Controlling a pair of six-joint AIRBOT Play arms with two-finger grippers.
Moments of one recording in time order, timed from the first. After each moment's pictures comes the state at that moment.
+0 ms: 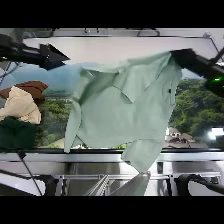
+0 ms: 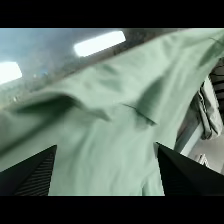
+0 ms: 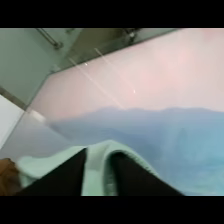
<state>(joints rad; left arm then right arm) 0.16 -1.78 1.80 -2.62 1.50 2.05 -0.16 -1.37 1.08 0.01 0.77 0.51</state>
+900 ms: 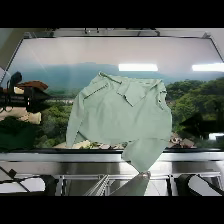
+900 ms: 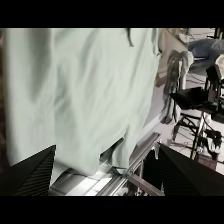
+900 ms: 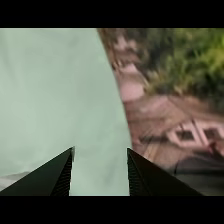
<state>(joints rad) 0.52 -1.52 1.11 -2.53 1.61 2.11 -0.66 -1.16 0.61 -0.85 1.29 1.22</state>
